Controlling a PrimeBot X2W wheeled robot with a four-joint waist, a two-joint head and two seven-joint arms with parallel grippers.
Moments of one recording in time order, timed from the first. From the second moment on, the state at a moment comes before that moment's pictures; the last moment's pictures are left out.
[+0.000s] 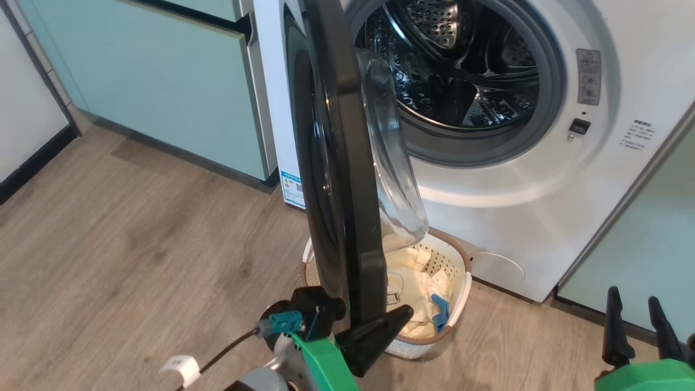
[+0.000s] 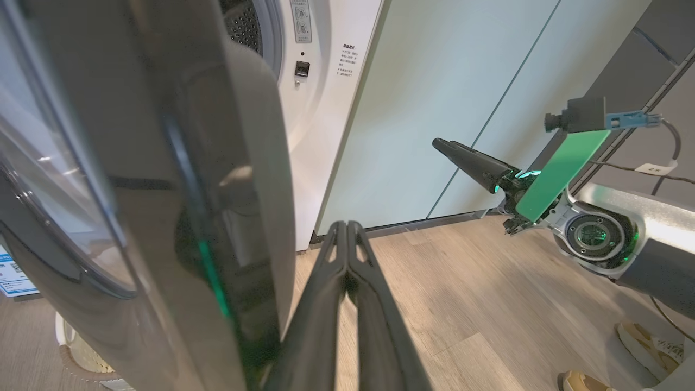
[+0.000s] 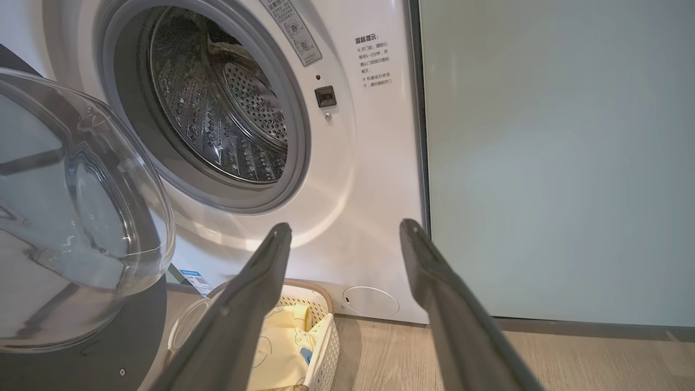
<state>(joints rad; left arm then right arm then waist) -0.18 0.21 -0.66 0.00 -0.54 -0.09 0.02 0.04 -0.05 -0.07 0.29 0.32 0.13 -0.25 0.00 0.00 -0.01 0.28</state>
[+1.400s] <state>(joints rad) -0.12 0.34 -0.55 -0.08 -0.56 0.01 0.02 0.04 -0.04 -0.06 0.29 0.32 0.13 -0.25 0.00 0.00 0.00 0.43</state>
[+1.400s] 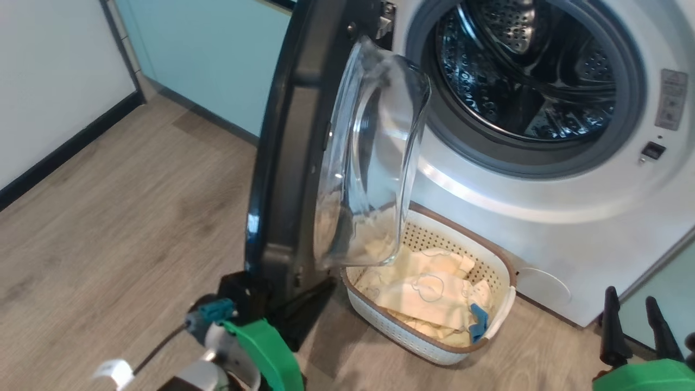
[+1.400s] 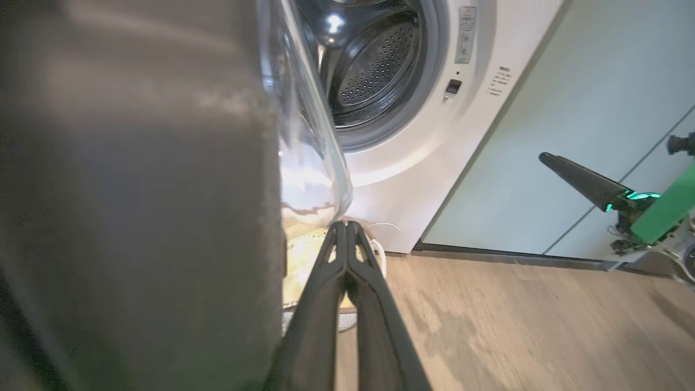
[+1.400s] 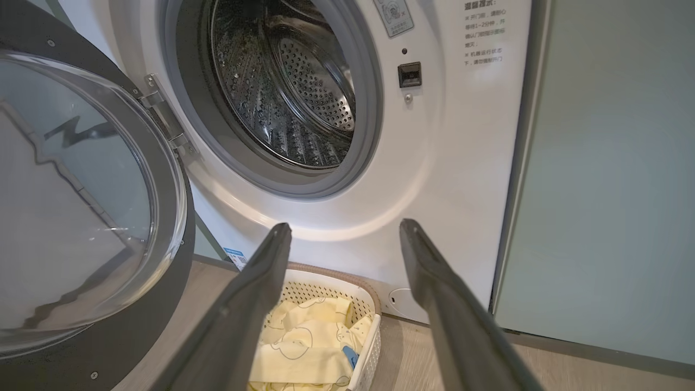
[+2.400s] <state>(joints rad) -0.10 0.40 -0.40 0.00 -0.60 0.07 -0.07 0.03 -0.04 -0.06 0.29 0.32 0.13 -0.25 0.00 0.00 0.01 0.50</state>
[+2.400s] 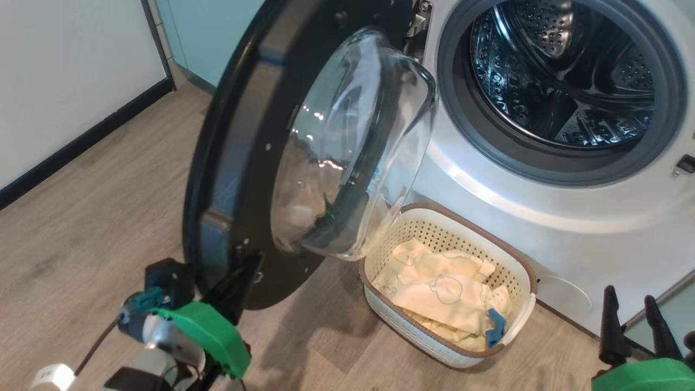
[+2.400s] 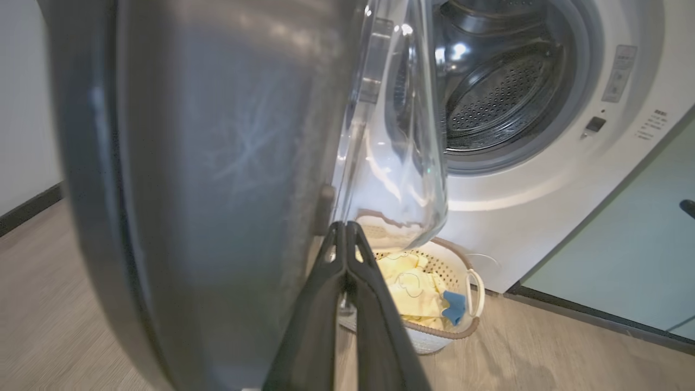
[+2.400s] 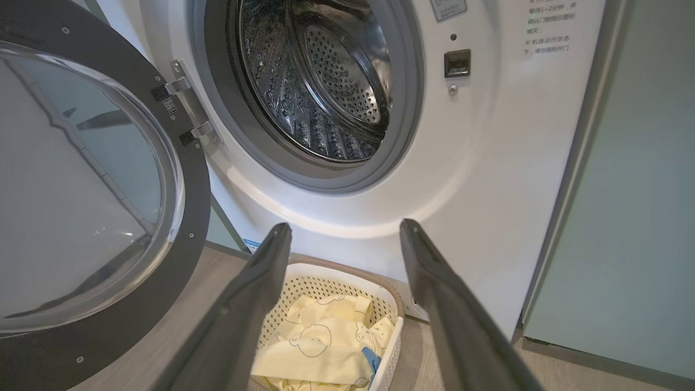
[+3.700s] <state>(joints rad) -0.37 0.35 -0.03 0.55 -0.58 0.04 -0.25 -0.02 -0.06 -0.02 0.29 0.32 0.13 -0.25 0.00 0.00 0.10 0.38</state>
